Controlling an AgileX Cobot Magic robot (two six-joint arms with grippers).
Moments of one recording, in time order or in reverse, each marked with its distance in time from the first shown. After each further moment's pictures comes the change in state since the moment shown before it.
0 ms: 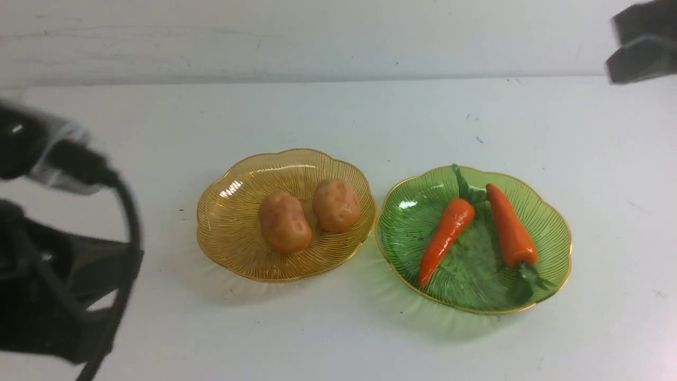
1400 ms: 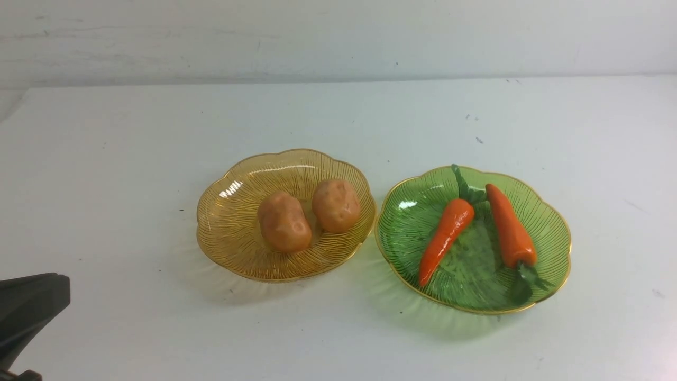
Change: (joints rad) right arm 0.000 -0.770 0.814 -0.005 -0.928 -0.029; left arm 0.091 -0.193 0.225 0.082 -0.232 0.063
